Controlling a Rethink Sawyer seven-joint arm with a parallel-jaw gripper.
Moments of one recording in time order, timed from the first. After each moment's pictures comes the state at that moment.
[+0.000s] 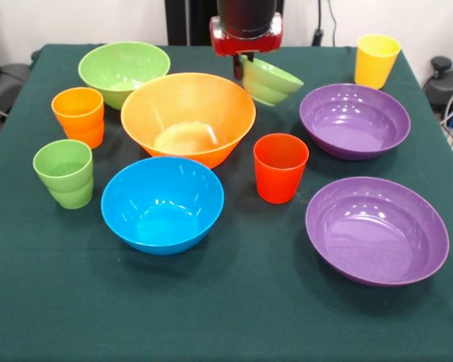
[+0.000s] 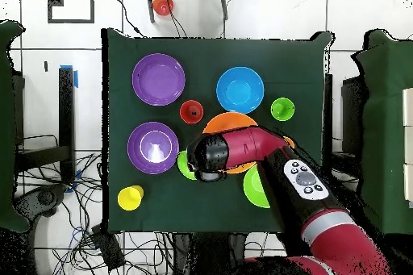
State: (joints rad) arm -0.56 -0.59 0.44 1.80 -0.54 0.78 1.92
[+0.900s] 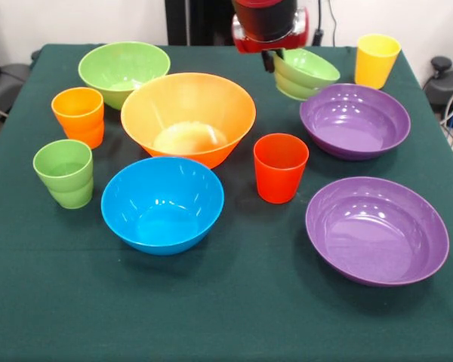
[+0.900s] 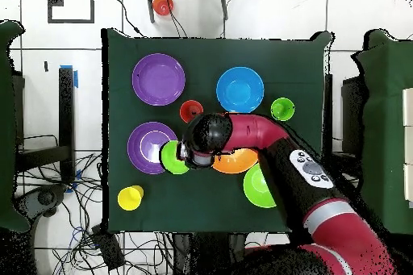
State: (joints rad) arm -0.60 -0.54 0.51 1.74 -0.31 0.93 1.92
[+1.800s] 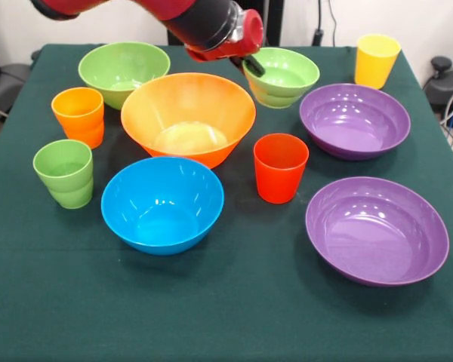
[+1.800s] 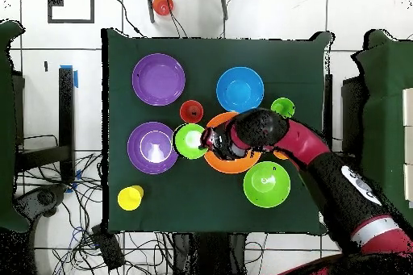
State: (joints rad) arm -0.88 -0.43 0.66 1.74 -0.18 0.93 1.92
